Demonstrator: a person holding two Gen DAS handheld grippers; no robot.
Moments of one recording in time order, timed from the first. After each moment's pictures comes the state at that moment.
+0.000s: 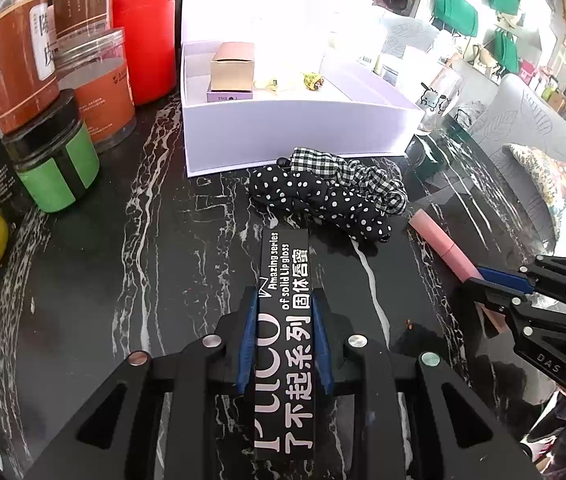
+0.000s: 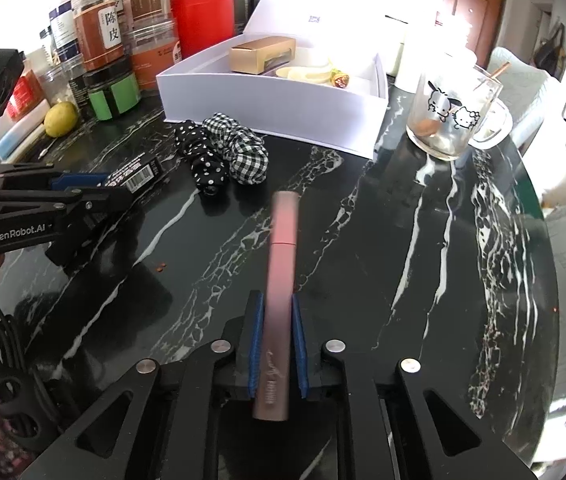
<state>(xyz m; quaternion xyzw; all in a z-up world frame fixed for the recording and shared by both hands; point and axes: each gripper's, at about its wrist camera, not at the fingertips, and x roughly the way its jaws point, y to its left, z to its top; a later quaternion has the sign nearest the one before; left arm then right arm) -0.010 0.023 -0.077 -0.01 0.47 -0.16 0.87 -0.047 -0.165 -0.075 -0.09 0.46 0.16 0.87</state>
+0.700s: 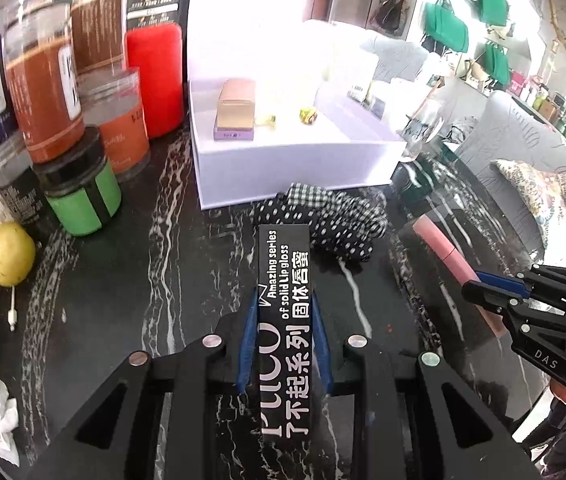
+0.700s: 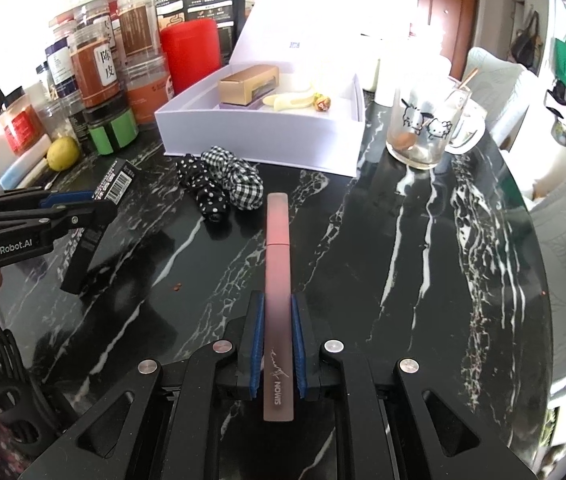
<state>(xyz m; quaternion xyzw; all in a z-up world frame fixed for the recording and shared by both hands) -0.030 0.031 -0.044 0.00 0.43 -0.16 0.89 -0.068 -0.164 -0.049 -0.06 0.43 0.14 0.89</state>
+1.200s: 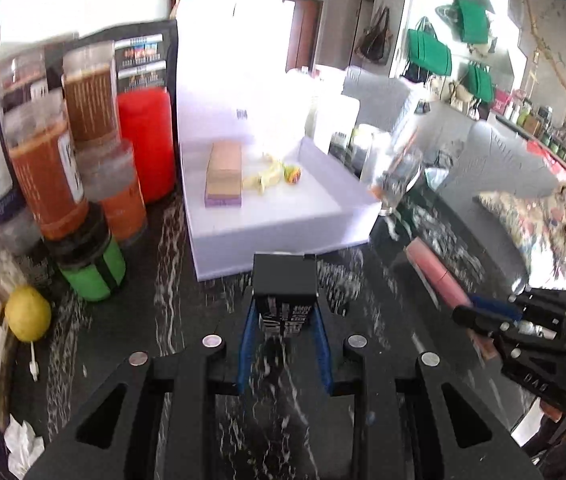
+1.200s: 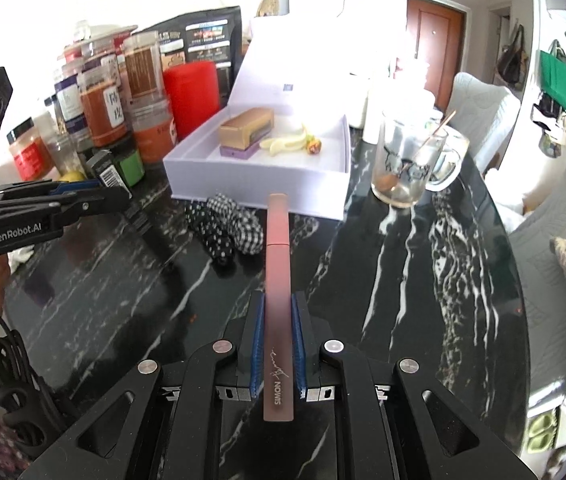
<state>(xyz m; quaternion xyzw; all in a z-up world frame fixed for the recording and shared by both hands) -0.021 0.025 0.006 0.00 0.36 -0.18 0.91 -0.072 -0.166 -0.012 -0.05 0.39 0.13 0.91</state>
